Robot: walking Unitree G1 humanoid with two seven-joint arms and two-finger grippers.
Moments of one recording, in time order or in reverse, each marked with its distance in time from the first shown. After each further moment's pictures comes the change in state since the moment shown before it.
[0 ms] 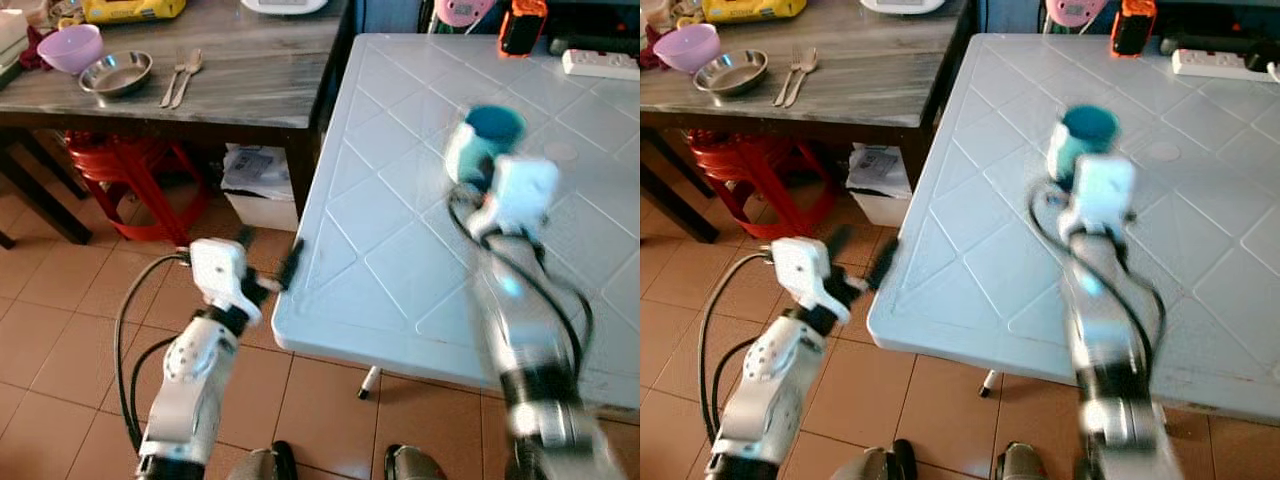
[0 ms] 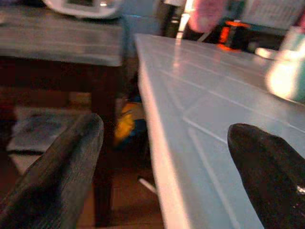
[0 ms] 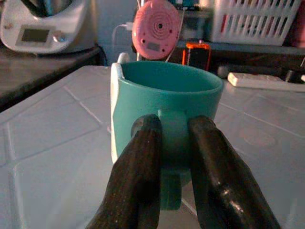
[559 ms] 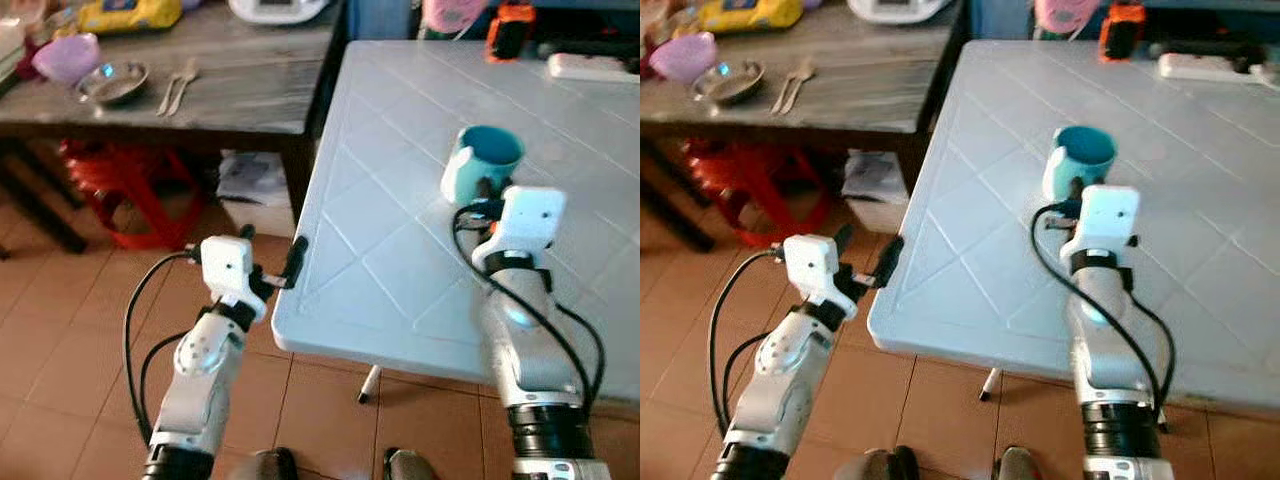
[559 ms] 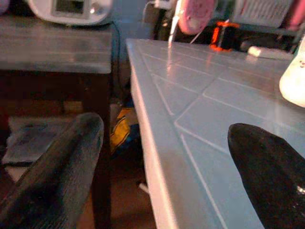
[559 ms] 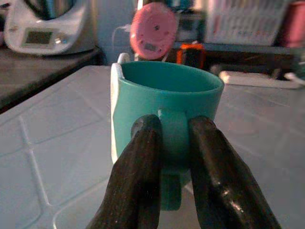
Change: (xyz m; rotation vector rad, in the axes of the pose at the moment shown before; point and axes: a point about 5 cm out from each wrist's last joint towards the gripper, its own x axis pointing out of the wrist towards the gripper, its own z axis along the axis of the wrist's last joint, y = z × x) left arm 0.008 -0.008 -0.004 0.032 -0.002 -0.020; right arm -0.018 -0.002 0.002 0.001 0.025 0.027
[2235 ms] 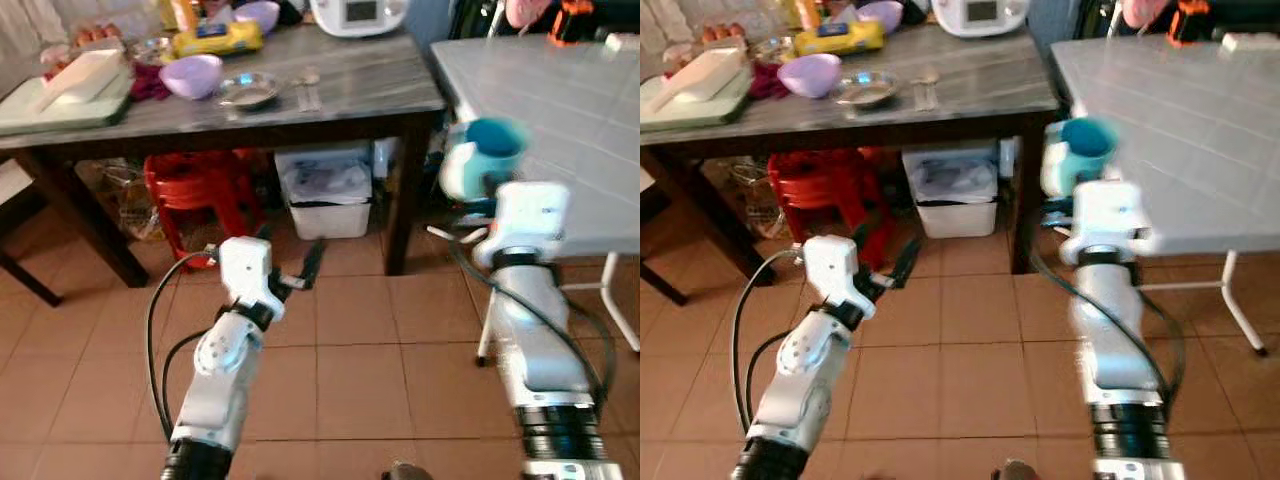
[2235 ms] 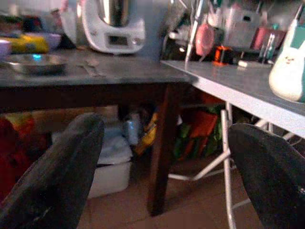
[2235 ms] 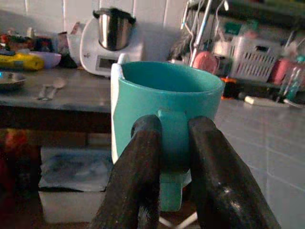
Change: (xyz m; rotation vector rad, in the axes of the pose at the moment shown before) left arm 0.006 -0.013 -0.008 0.010 -0.022 -0.029; right arm 0.000 -0.003 0.005 -0.080 -0.027 0.010
